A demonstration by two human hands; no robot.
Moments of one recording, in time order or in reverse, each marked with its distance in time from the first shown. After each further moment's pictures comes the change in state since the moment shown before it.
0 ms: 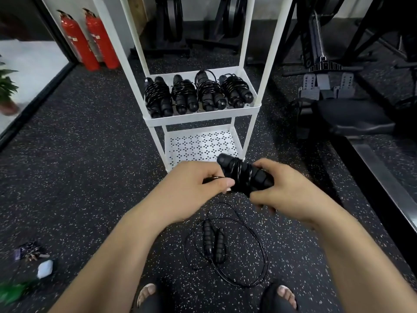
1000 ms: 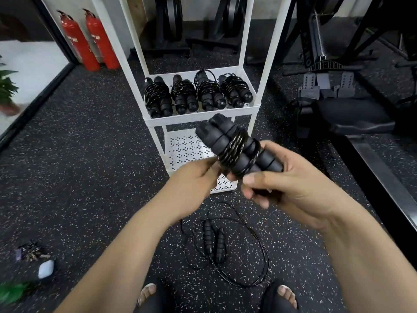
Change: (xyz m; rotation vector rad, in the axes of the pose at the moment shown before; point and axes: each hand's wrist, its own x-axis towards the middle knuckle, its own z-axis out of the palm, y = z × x) left_hand 0.013 -0.011 0.017 -0.209 0.037 -0.105; right_hand -0.013 -0.018 -0.003 0.727 -0.239 -0.240
